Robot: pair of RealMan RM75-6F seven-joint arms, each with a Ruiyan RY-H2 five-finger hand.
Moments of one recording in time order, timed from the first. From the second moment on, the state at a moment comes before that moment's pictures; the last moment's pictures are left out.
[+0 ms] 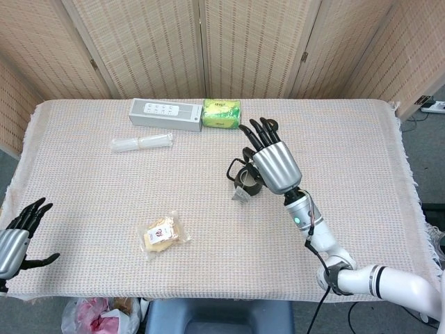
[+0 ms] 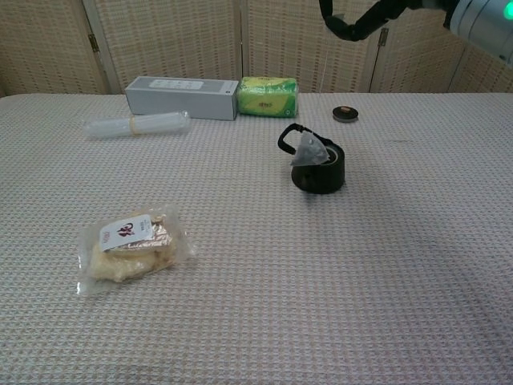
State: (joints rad) left arm -0.17 -1.04 0.01 -1.52 1.56 1.40 -0.24; right arm 0.77 -1.44 0.36 -1.58 -1.33 1.15 -0.43
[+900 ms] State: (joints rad) left arm -0.20 -1.05 -0.02 -1.52 1.48 1.33 -0.22; right arm 0.84 -1.51 0.33 -1.34 -1.29 1.08 -0.27
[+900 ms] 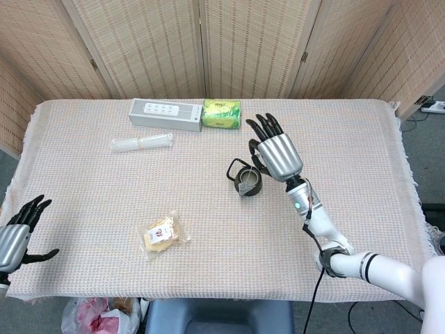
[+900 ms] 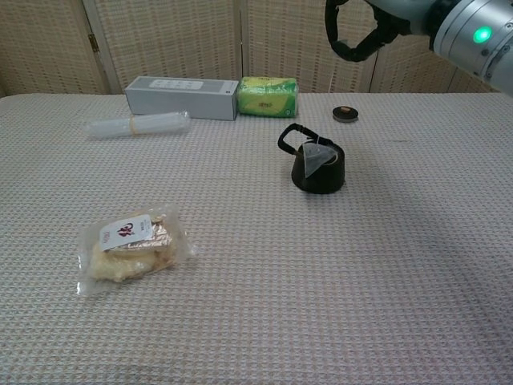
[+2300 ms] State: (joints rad) left arm -0.20 -1.06 -0.03 -1.53 1.45 1.31 -0.17; right arm 0.81 -1.53 0.20 -1.27 -1.35 1.09 -0.24
